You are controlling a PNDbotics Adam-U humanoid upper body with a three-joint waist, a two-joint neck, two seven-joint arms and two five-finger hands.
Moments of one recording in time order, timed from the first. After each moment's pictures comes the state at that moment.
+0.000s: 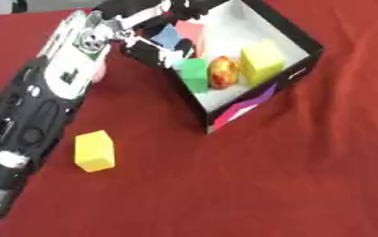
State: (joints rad) left arm -1.15 0.18 -0.23 -1.25 -0.68 -0.26 -0.43; right arm -0.06 -0.63 -0.36 -1.98 -0.23 -0.25 -0.21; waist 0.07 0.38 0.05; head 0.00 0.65
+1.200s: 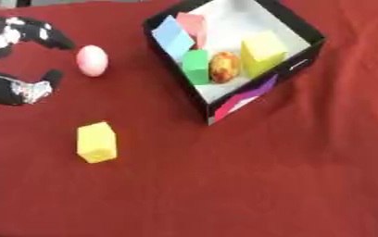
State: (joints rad) left arm -0.75 0.70 -0.29 -1.69 -0.34 -0.06 -0.47; right arm -0.02 -0.62 -0.34 -1.98 -0.12 -0.26 -0.19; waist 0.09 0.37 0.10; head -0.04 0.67
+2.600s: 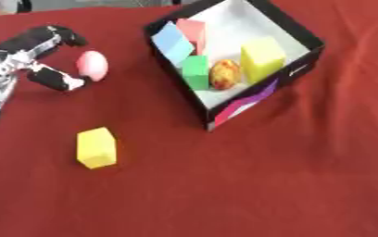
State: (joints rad) left arm -1.02 0.38 -0.15 -1.00 -0.88 -0.12 -0.28; right arm -0.03 -0.59 -0.31 -1.98 -0.07 -0.24 -0.14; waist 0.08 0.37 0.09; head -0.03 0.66
